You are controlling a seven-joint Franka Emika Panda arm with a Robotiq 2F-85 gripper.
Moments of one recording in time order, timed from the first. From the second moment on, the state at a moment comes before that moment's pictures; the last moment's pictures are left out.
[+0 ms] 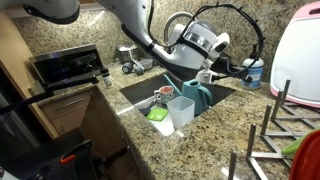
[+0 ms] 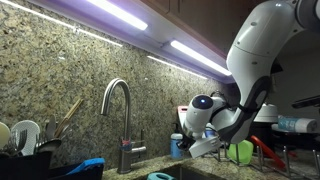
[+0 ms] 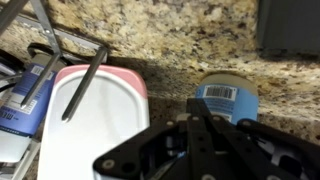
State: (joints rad) arm 0.36 0.97 -0.76 -1.62 -0.98 3.08 1.42
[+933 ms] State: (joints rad) arm 0.66 0.97 -1.04 -1.88 -1.12 3.22 1.56
